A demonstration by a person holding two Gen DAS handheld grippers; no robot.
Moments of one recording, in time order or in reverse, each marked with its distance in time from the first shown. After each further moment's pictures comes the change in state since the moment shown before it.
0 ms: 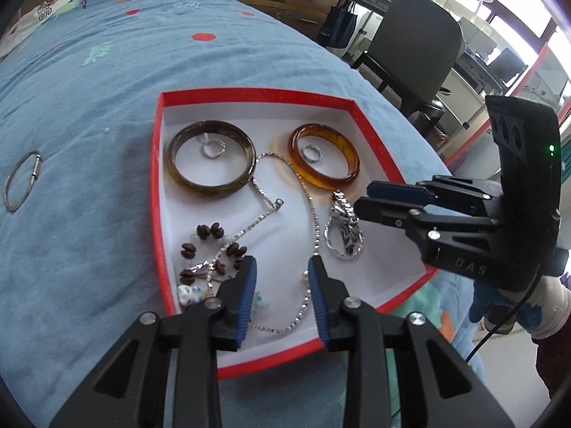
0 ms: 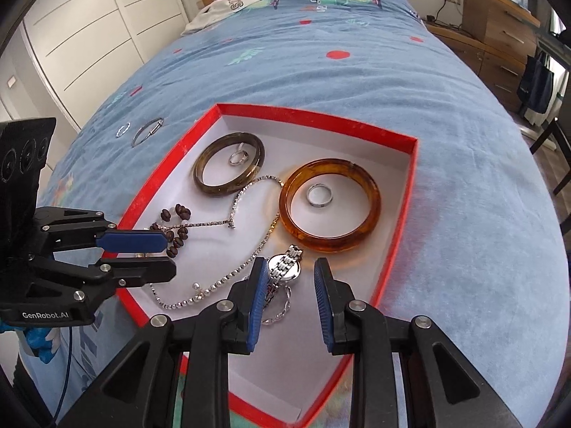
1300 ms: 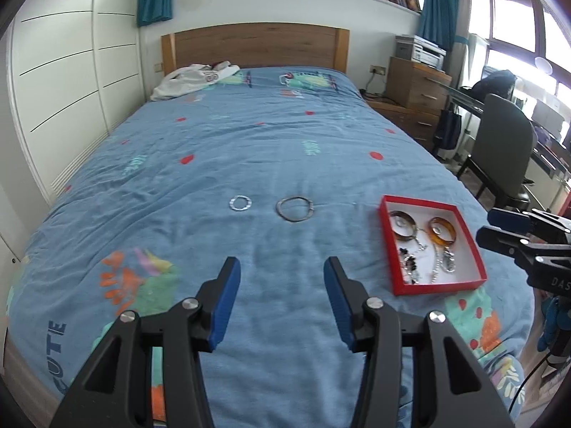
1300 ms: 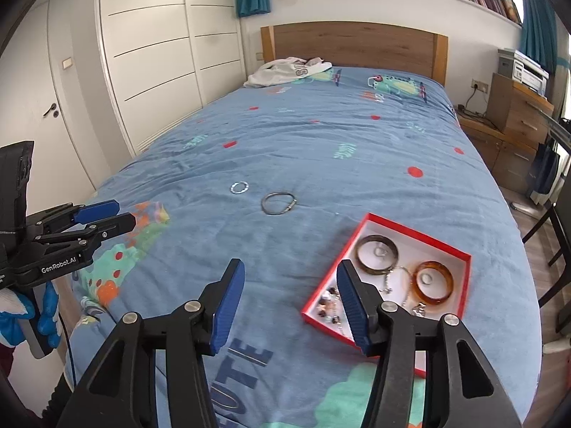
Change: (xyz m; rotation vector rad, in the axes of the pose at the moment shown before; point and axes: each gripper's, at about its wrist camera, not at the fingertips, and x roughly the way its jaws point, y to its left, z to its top) left arm -0.273 0.080 -0.127 -0.189 -0.410 0.500; right arm -0.133 0.203 0.006 -0.166 -0.256 0.020
